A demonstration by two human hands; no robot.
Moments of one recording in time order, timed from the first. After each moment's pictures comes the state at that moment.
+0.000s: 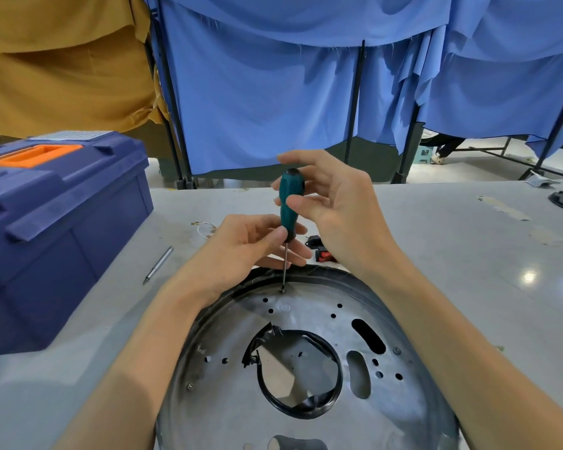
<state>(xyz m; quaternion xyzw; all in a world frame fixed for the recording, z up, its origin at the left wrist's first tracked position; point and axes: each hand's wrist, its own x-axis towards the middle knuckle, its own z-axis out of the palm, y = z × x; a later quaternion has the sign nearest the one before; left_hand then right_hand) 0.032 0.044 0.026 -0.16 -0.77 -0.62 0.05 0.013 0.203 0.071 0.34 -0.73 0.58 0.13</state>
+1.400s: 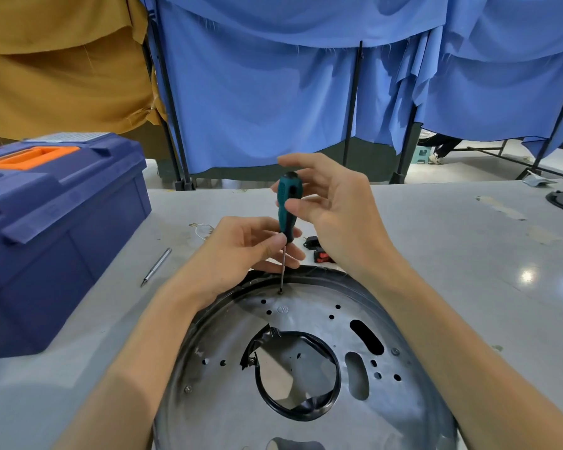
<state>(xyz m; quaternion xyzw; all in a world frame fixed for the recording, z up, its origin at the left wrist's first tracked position) 0.032 0.043 0.027 -0.15 -0.76 -0.63 0.05 0.012 0.203 0.070 0.33 -0.73 0.58 0.13</state>
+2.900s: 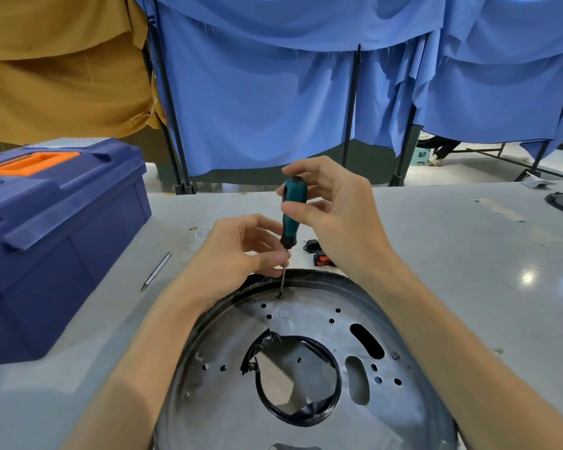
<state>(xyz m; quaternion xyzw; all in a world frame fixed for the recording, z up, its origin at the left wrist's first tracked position) 0.034 0.041 0.030 -0.11 -0.80 -0.59 0.09 0.013 0.202 0.071 0.30 -0.74 0.58 0.16</state>
